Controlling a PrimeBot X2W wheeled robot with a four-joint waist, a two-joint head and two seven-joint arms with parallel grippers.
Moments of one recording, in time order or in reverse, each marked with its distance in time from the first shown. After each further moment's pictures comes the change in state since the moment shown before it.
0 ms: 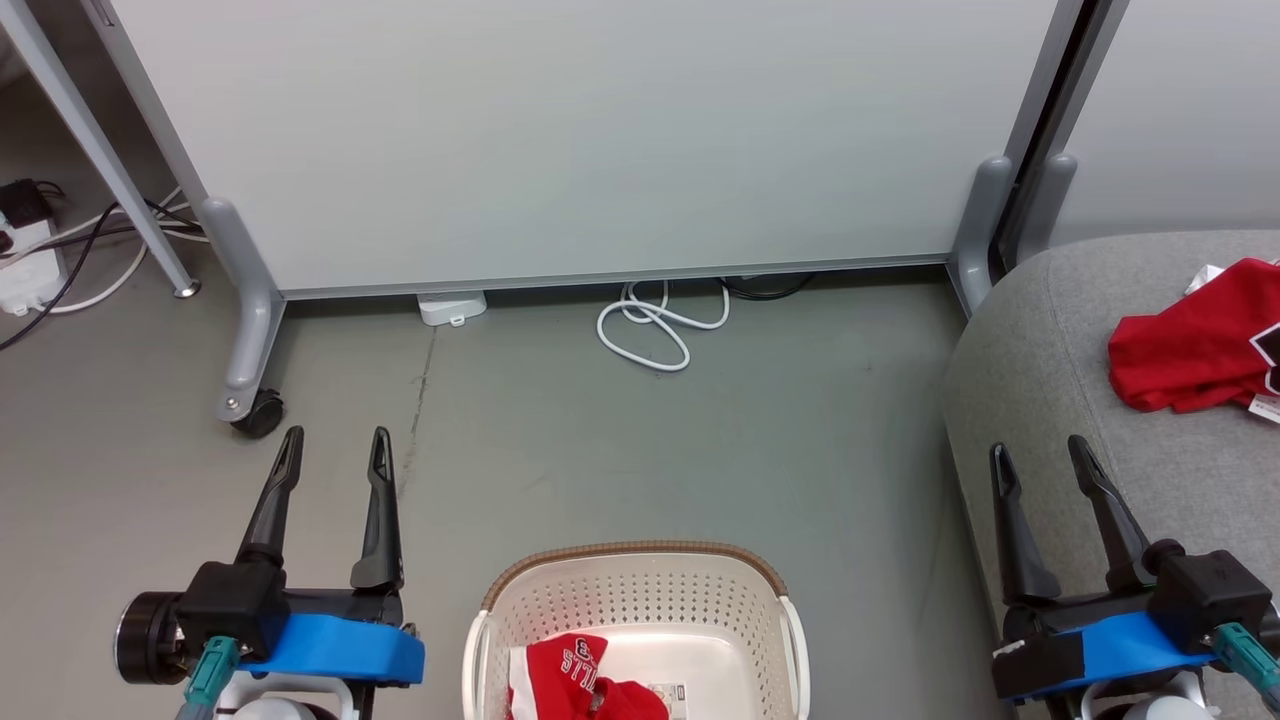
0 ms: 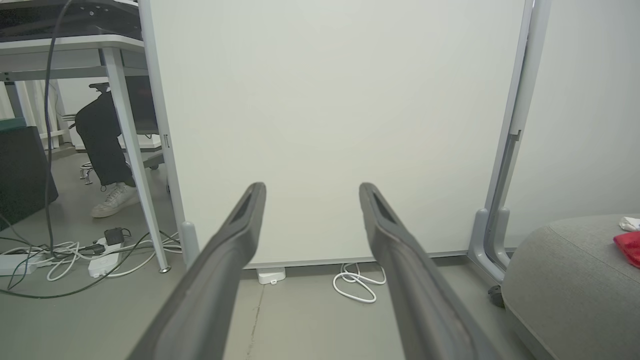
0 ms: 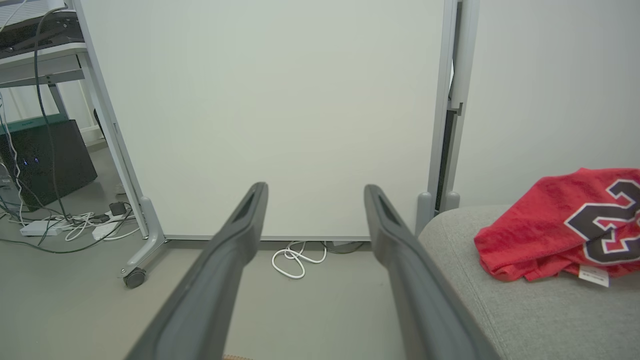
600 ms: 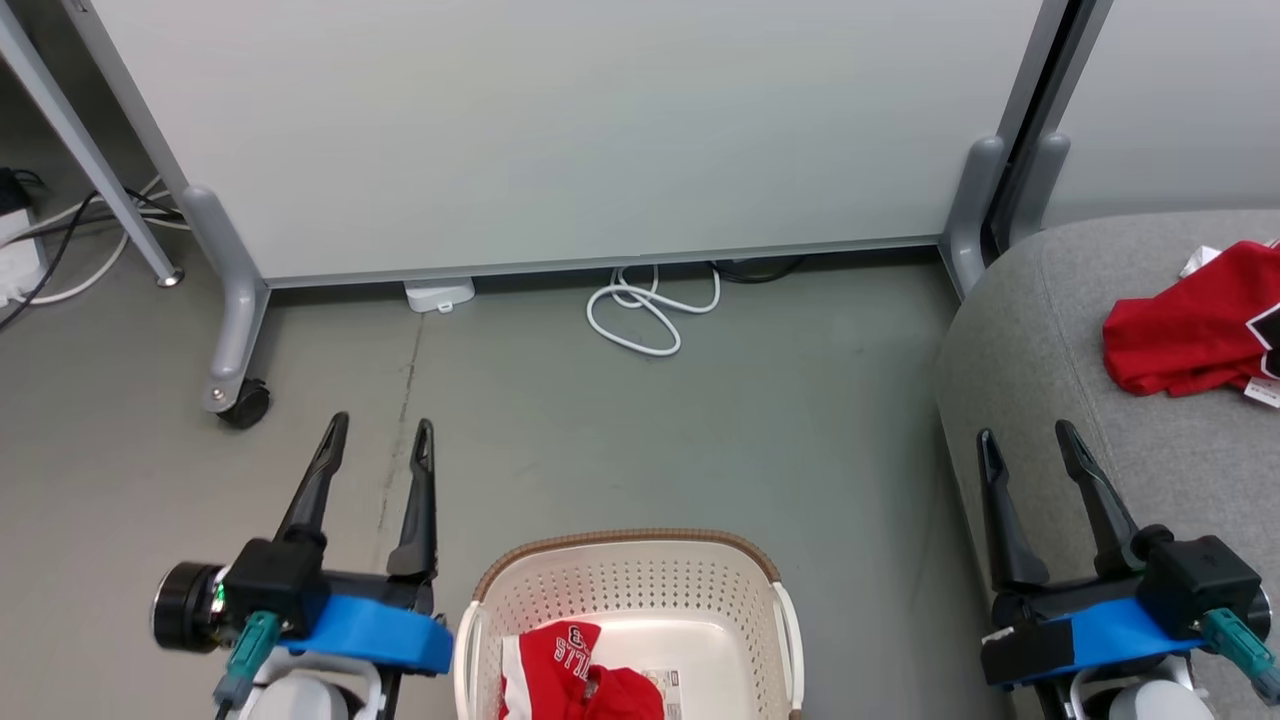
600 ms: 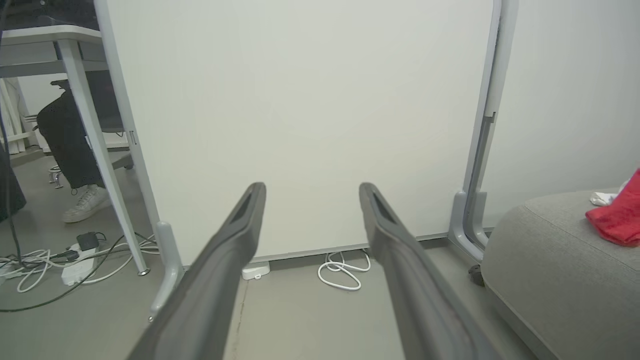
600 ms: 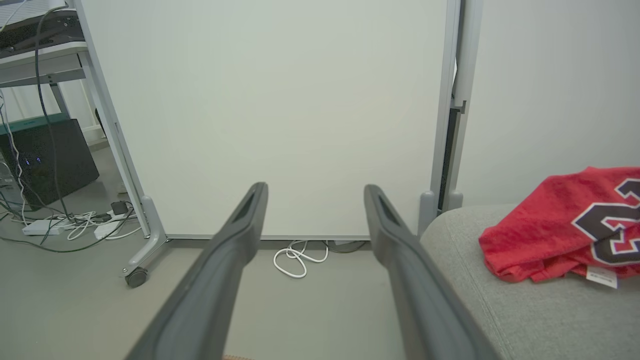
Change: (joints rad) left arm -0.027 0.001 -0.044 0.036 0.019 -0.010 0.000; right arm -0.020 0.000 0.017 0.004 0.002 0.000 0.000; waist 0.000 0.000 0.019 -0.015
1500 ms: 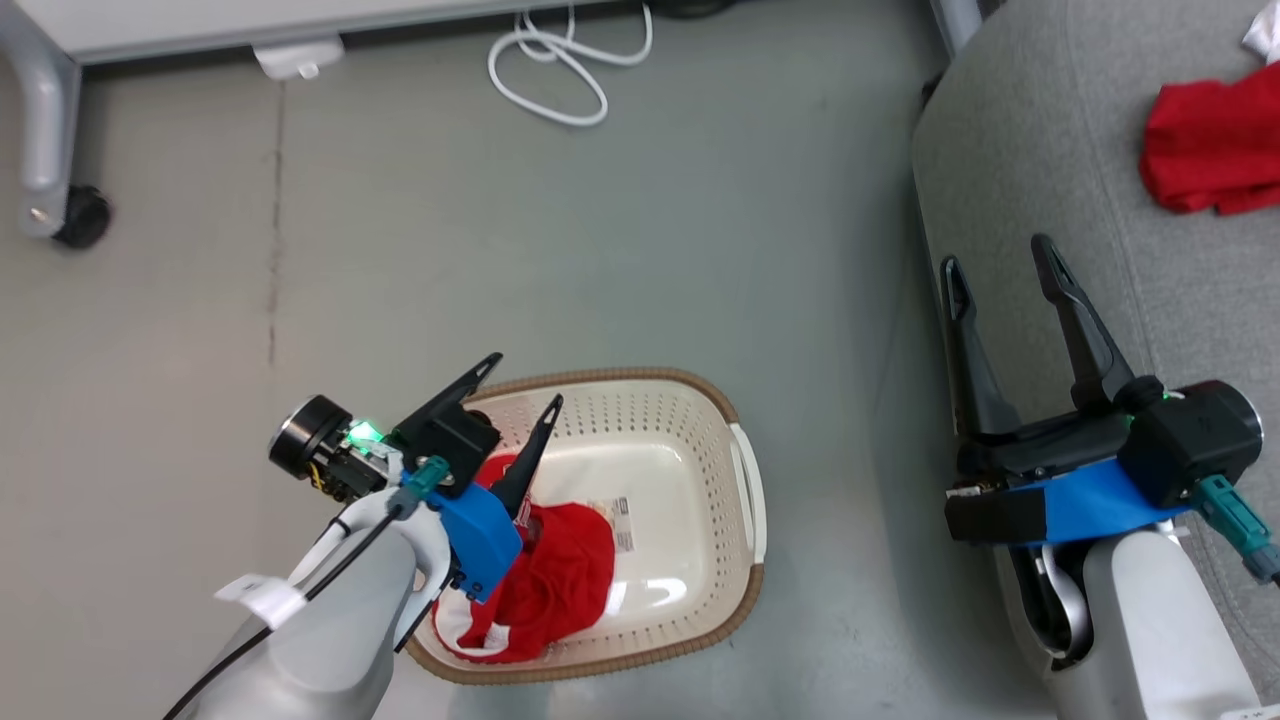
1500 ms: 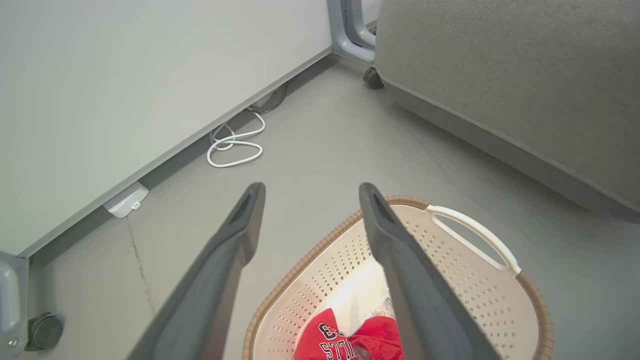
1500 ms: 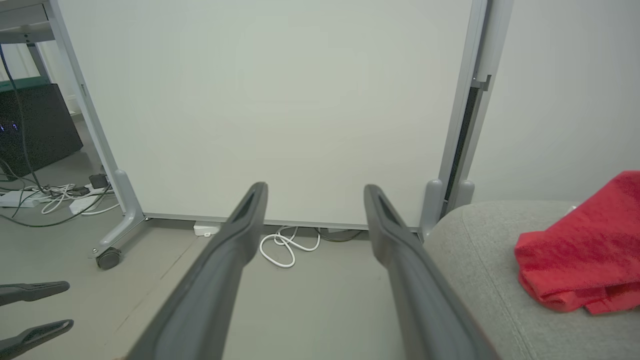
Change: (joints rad) left arm -0.500 0.172 -0.617 0.546 -0.132 -0.006 0.000; right arm -0.240 0.001 0.067 -0.048 -0.055 0.000 0.000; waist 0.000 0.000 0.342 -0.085
